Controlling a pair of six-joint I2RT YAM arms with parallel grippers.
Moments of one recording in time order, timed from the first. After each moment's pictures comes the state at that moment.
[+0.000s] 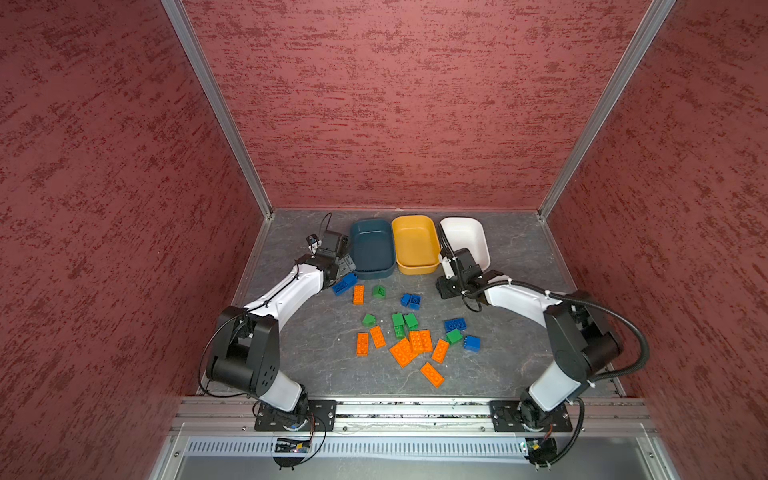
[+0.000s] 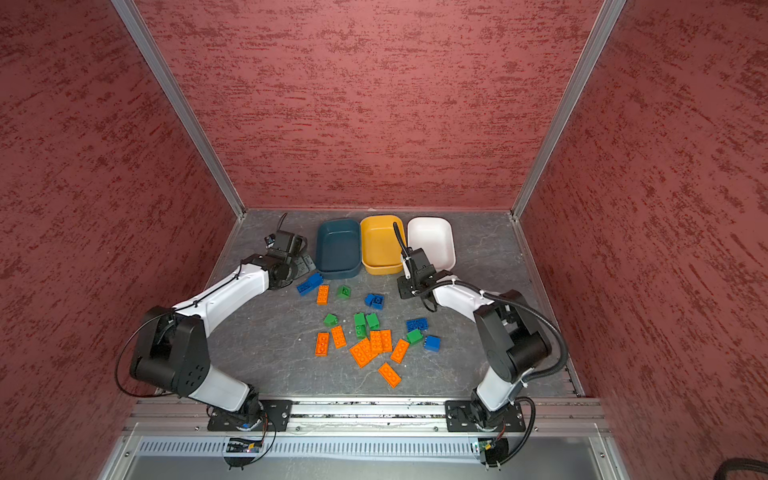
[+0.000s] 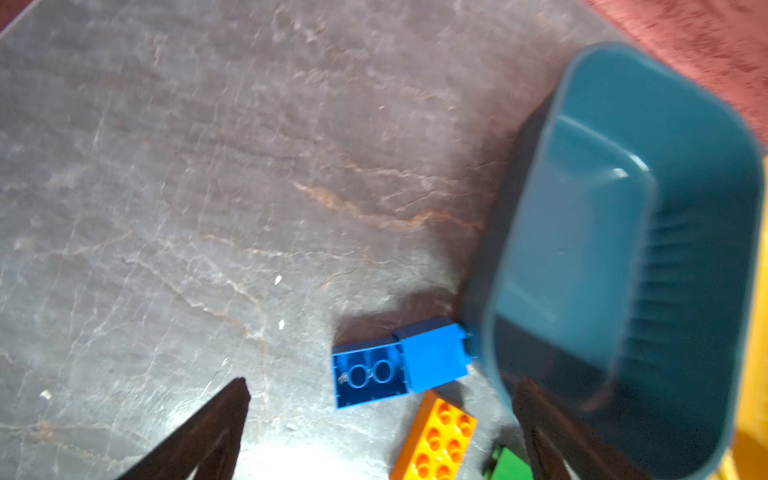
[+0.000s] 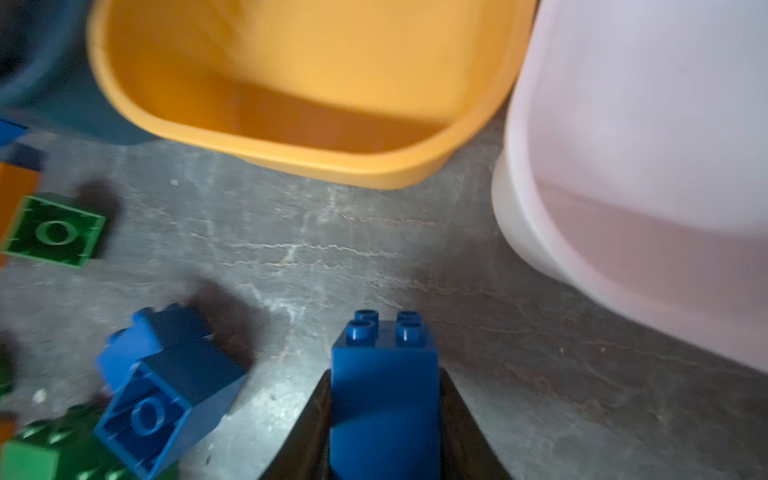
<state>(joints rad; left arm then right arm) -0.25 1.54 1.06 -0.56 -0.29 -0.78 0.48 1.62 0.98 -0.25 -0.05 0.19</state>
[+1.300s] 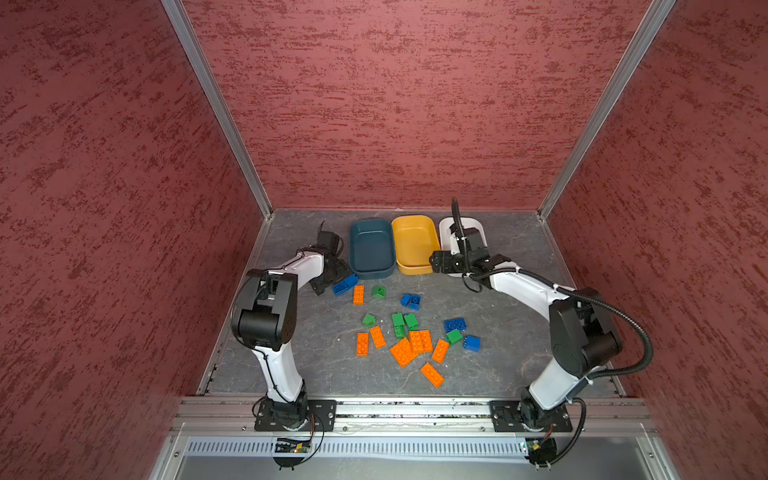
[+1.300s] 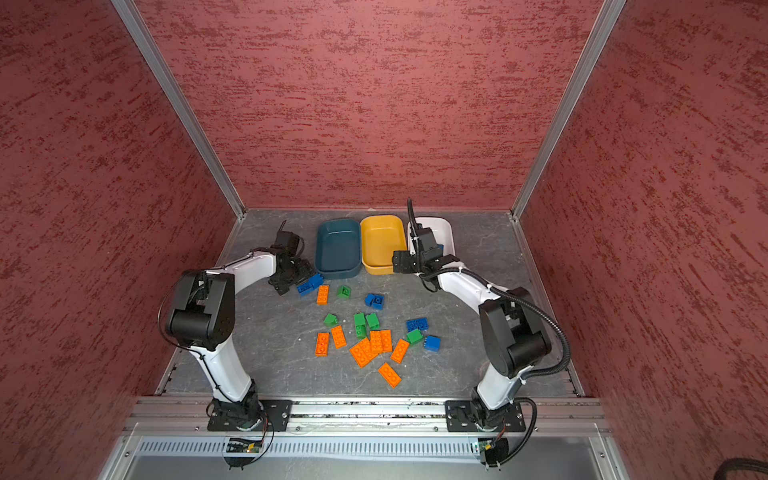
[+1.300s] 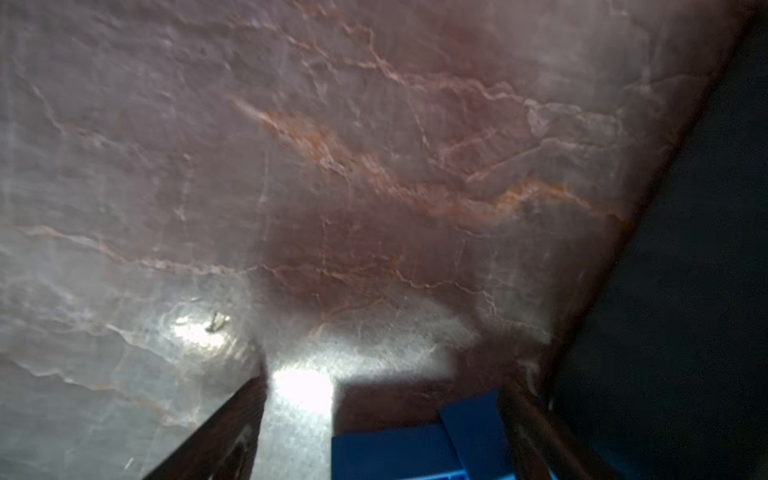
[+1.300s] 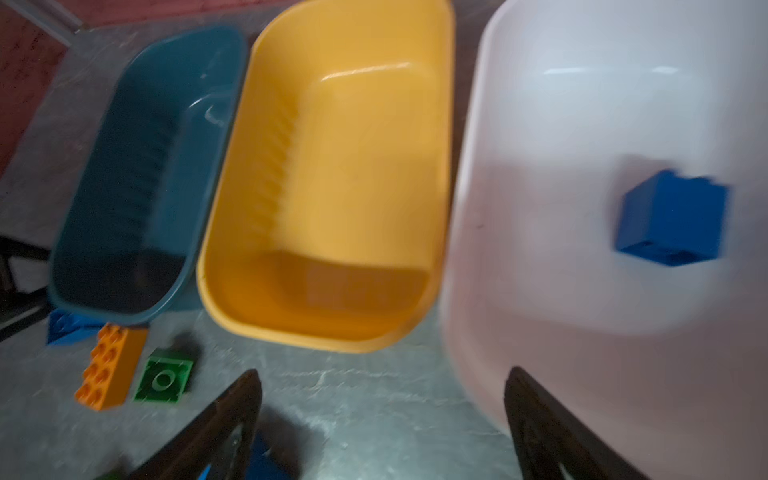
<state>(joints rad) -0.14 1.85 1.18 -0.56 -0.05 -0.74 0.45 1.69 1.11 -0.19 -0.11 0.33</state>
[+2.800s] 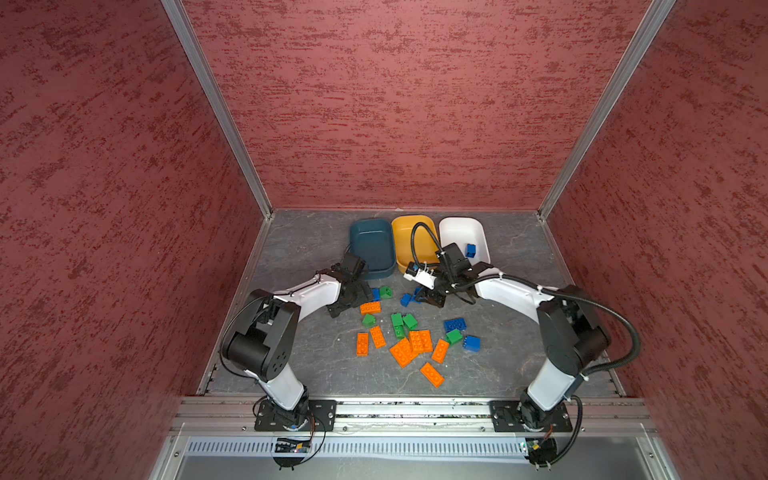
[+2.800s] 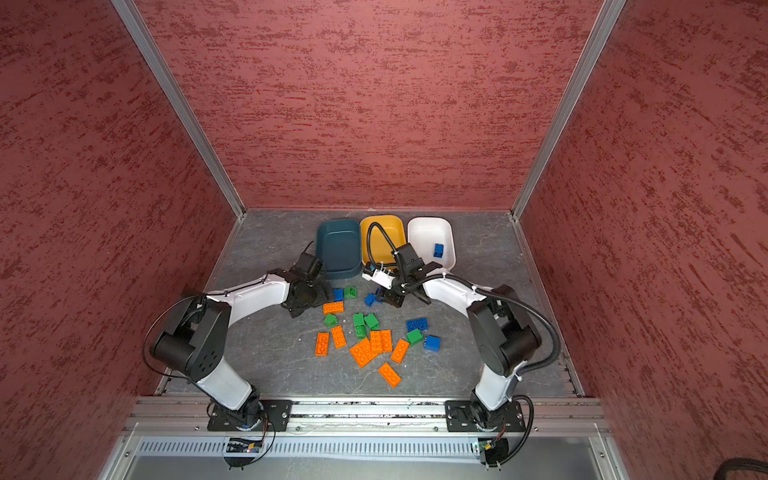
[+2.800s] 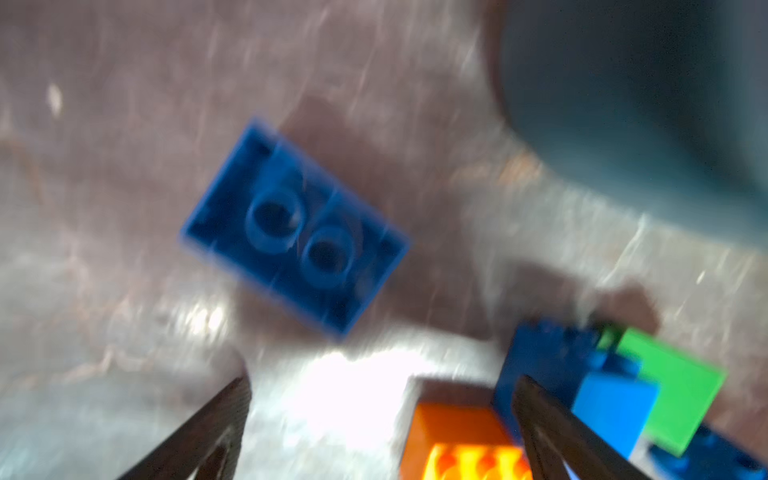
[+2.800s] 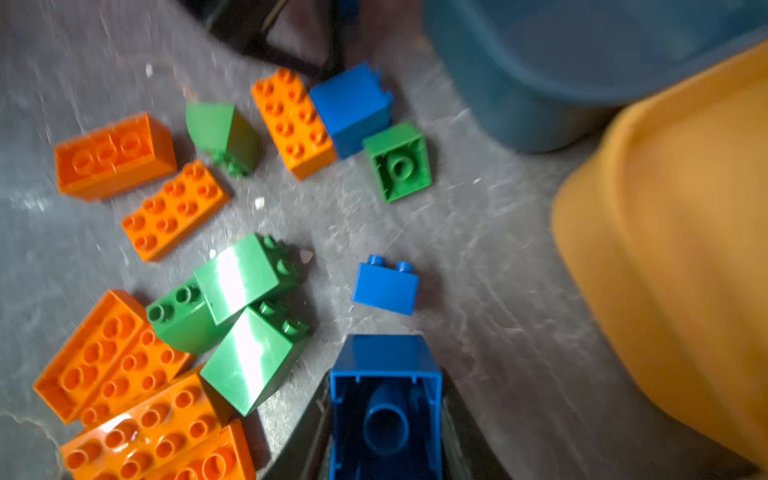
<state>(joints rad) -0.40 1.63 0.92 -0.55 -0.06 -0.80 0.49 1.68 1.10 -0.34 -0.47 -0.51</state>
